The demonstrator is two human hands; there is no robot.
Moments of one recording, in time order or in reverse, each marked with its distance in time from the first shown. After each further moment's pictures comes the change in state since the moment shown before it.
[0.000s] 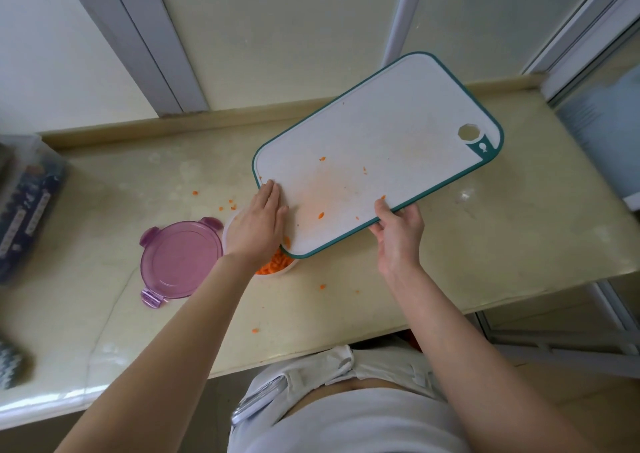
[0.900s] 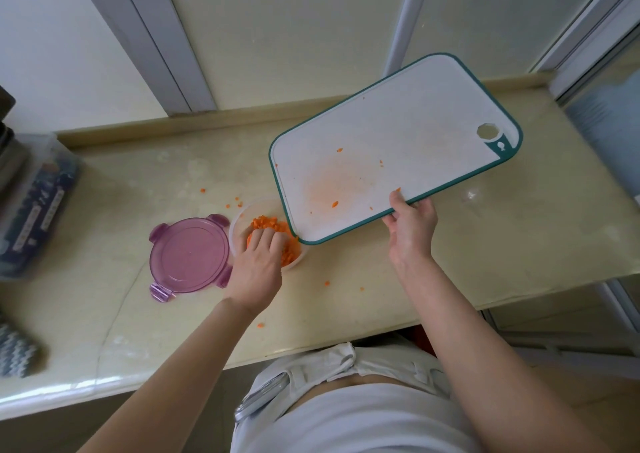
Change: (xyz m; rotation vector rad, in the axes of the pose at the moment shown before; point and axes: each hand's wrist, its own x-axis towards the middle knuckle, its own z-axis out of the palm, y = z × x) left_hand -0.061 -0.016 0.024 0.277 0.351 0.303; right_hand 0.009 -0.007 -0.004 0.073 0.039 -0.038
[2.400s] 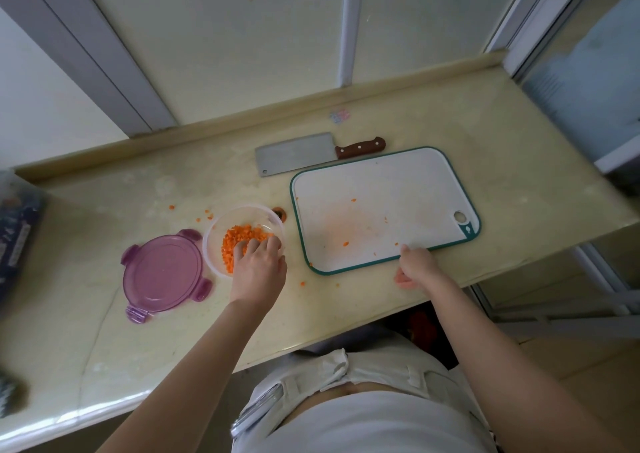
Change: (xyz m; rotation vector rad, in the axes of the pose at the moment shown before) left_hand 0.017 0.044 0.016 0.043 -0.252 -0.129; right_hand 0.037 0.020 -0.117 -1.114 -0.023 0.411
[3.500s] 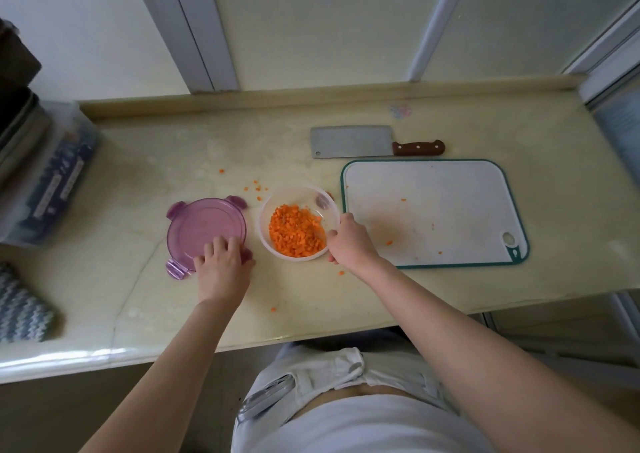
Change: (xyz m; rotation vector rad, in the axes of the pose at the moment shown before) left_hand -0.055 -0.105 0.005 0.024 -0.182 -0.490; right_hand -0.078 -0.095 0.129 -0.363 -0.149 -0.518
